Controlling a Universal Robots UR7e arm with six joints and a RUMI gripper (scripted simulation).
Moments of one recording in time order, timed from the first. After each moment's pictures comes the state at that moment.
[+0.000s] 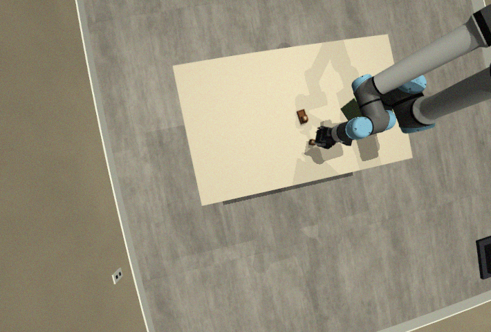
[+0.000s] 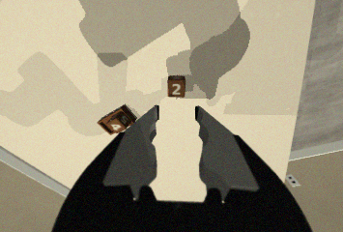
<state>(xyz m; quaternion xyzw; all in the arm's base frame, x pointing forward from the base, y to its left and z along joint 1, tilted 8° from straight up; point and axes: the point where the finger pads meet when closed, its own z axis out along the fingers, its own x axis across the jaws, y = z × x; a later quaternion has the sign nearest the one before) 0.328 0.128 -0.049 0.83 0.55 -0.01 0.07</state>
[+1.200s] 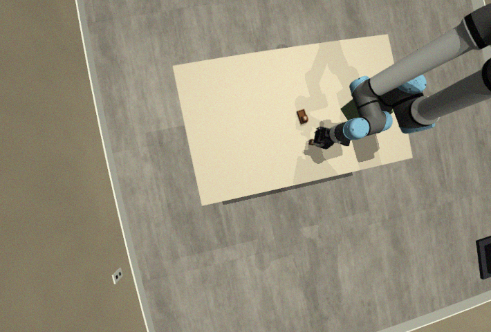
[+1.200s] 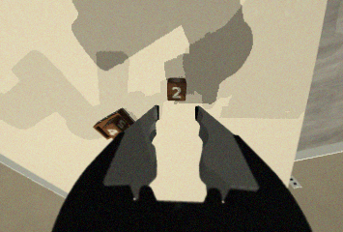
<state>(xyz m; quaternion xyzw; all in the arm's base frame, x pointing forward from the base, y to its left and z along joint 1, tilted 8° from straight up) 0.329 0.126 -0.065 0.83 0.55 -0.01 0.07</state>
